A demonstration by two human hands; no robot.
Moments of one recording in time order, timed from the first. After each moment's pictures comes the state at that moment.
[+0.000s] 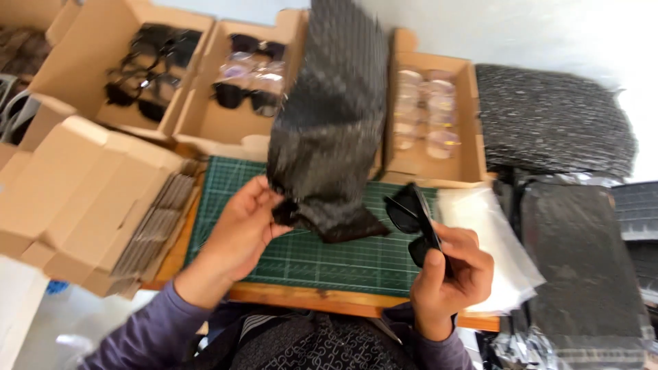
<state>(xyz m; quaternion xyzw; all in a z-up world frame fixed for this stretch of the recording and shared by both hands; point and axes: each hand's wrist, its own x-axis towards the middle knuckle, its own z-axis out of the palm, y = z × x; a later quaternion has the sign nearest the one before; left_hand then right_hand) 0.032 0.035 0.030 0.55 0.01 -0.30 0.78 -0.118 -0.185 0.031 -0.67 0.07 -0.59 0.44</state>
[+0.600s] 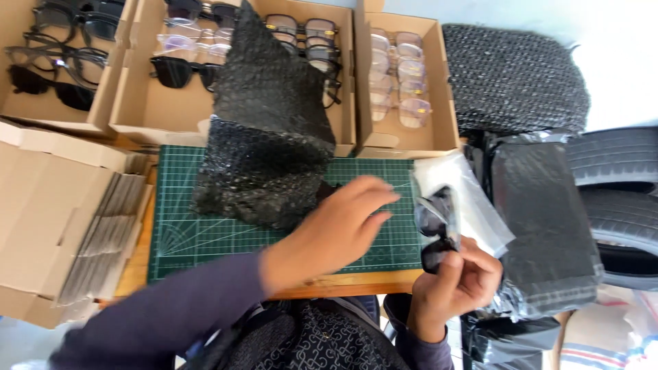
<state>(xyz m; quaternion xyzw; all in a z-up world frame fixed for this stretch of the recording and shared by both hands) -0.008 -0.075 0.049 0.68 -0.54 -0.08 0.48 -0.165 -0.190 -0.009 -0.67 0.22 -0.60 0.37</state>
